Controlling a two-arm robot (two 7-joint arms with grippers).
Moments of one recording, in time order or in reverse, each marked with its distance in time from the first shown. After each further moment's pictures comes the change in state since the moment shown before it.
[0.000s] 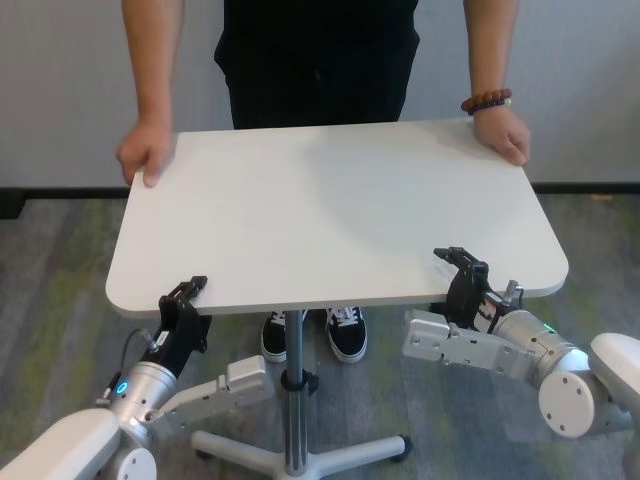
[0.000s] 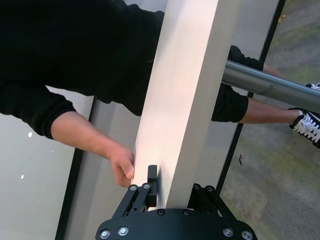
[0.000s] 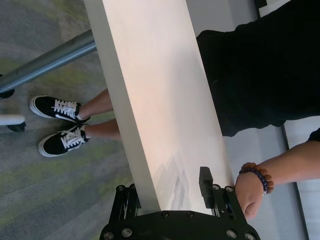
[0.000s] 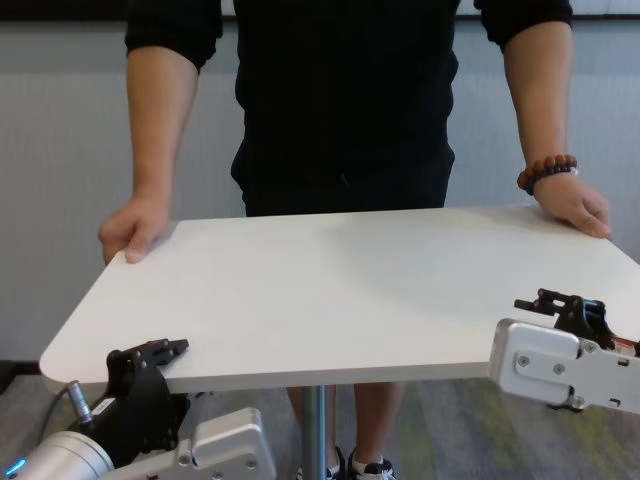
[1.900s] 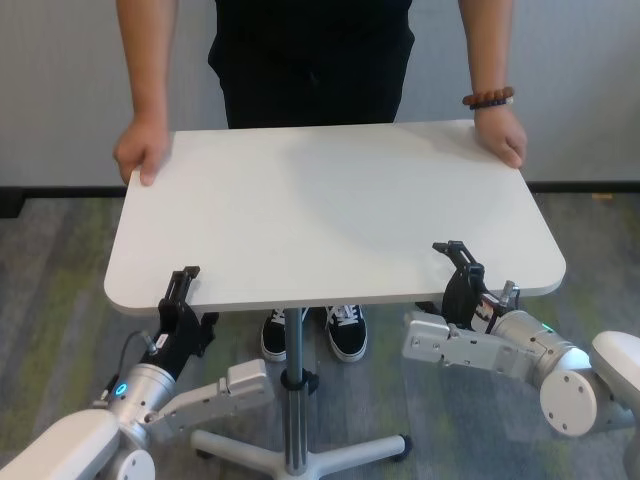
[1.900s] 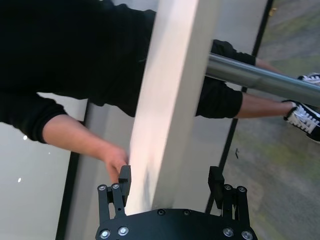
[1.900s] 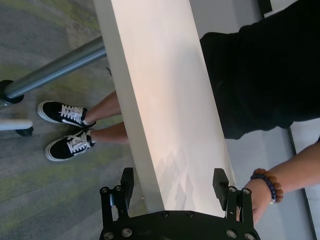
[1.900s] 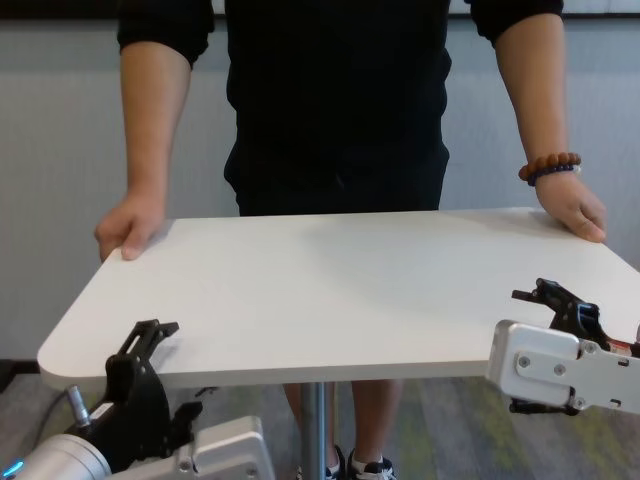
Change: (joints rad) left arm 0.017 0.018 0.006 -0.042 0.012 0.021 -0.025; right arm 0.000 0.005 -0.005 -0.006 0.013 -0.025 0.031
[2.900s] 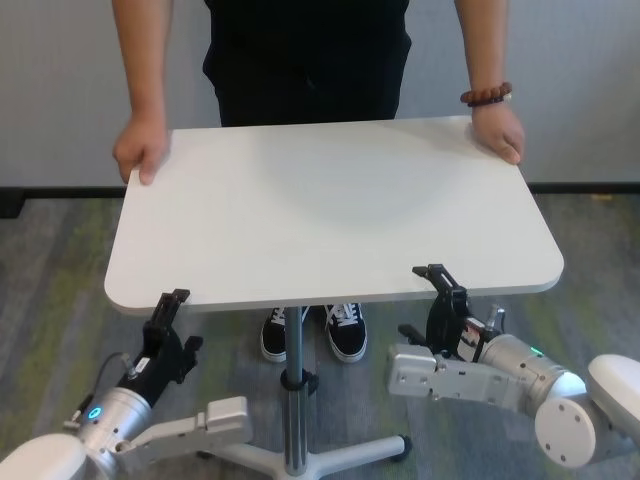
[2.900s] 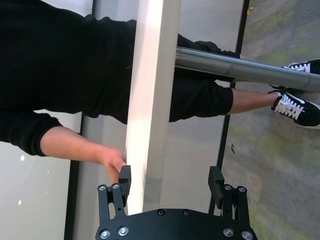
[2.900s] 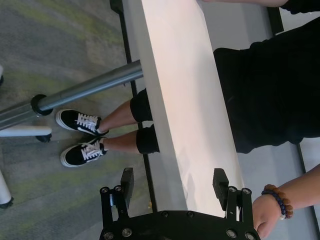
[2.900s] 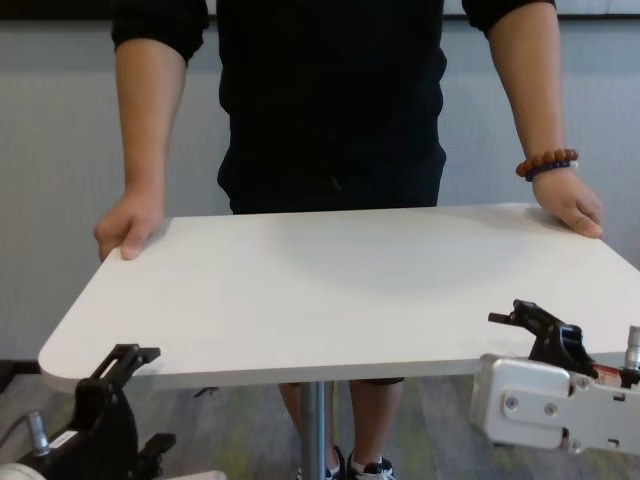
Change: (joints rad) left arm 0.101 0.111 0.009 -0.175 0.033 0.031 -0.066; right arm -0.083 0.035 -0.020 -0.145 -0.007 0.040 0.052
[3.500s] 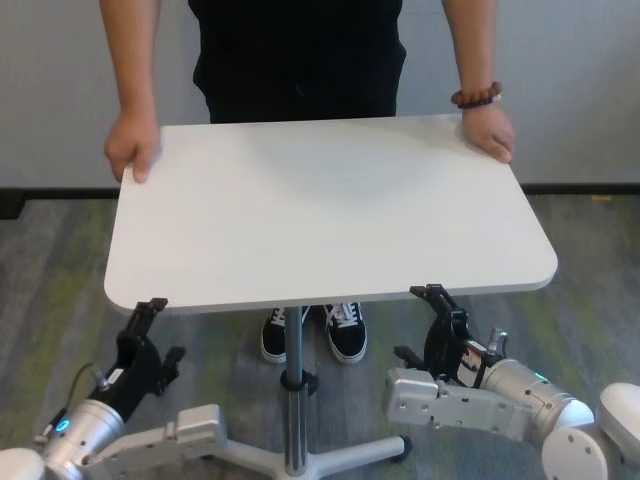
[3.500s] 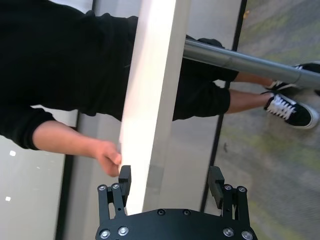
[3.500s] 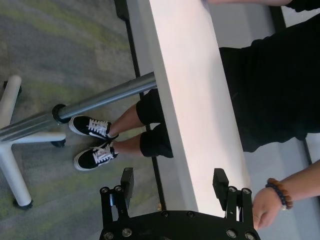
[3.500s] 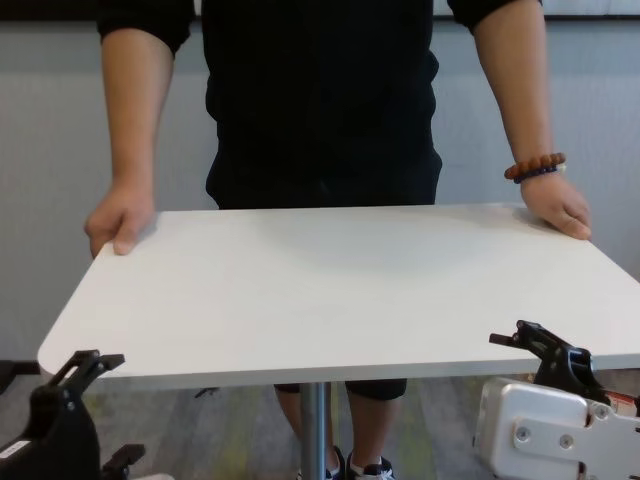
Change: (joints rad) left arm 0.092 0.064 -0.063 -0.125 -0.073 -0.038 -0.064; right arm -0.103 0.026 0.026 -0.141 0.020 0.032 0.021
